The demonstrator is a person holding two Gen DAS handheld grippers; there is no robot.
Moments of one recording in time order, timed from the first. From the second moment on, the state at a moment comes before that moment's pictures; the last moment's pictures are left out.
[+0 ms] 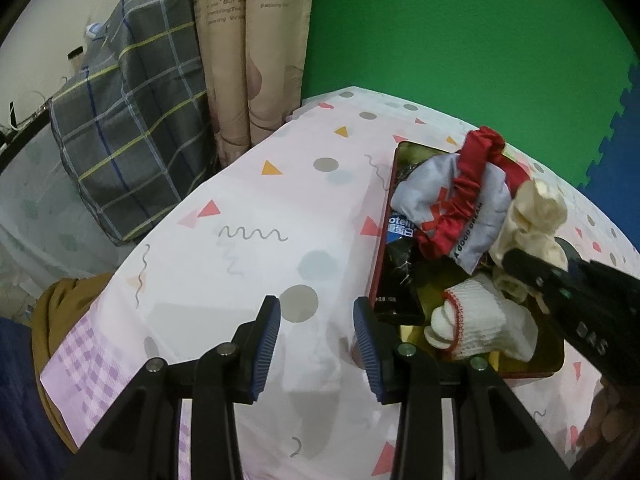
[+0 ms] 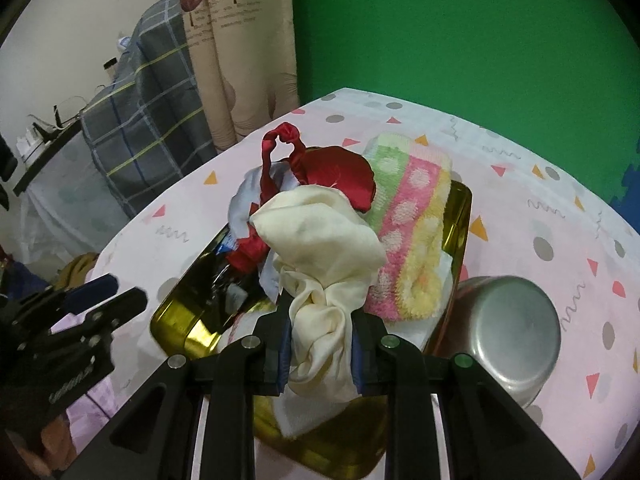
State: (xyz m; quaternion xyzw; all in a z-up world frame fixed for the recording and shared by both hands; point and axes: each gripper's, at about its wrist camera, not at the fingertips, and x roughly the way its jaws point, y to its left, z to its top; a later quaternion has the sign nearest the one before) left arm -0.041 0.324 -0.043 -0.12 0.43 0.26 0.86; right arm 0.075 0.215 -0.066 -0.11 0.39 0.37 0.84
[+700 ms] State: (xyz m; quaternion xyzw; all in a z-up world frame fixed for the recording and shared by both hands) left arm -0.036 0.300 -0.037 -0.07 0.41 0.25 0.87; right arm 0.057 0.211 -0.062 -0.13 0.37 0.35 0.85
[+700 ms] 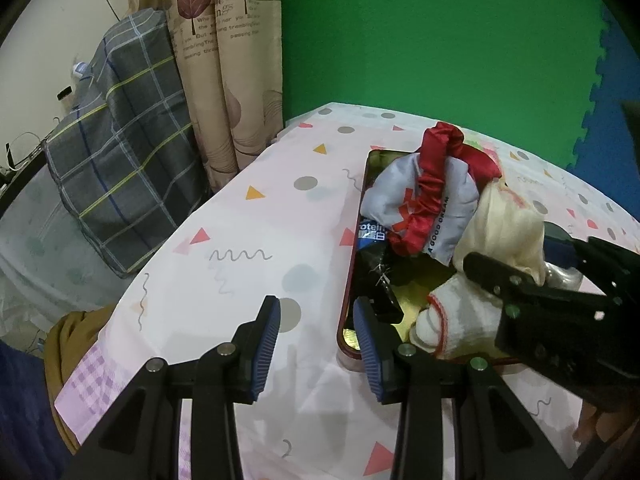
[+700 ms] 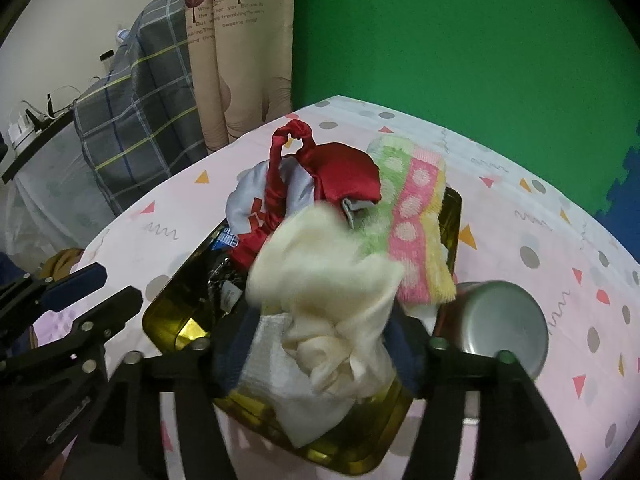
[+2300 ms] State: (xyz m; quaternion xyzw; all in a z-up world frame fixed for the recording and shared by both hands) left arm -0.033 0.282 -0.040 -0.05 0.41 0.23 0.88; right arm 0.016 0.152 -0.067 -0.09 0.39 0.27 0.88
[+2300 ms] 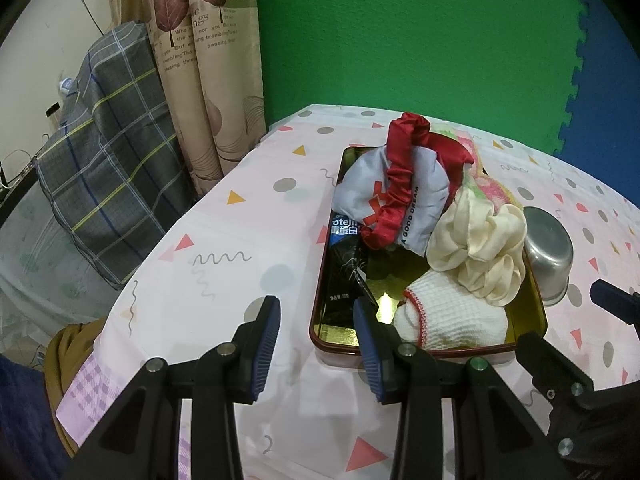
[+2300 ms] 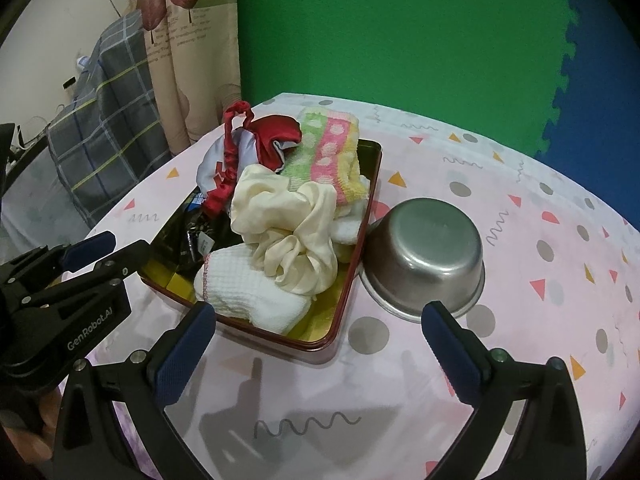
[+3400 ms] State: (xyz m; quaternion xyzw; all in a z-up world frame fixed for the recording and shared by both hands) left arm -0.034 0.281 -0.040 -0.04 0.41 0.23 0.88; right arm 0.014 0.157 -0.074 -0.10 0.40 0.28 0.87
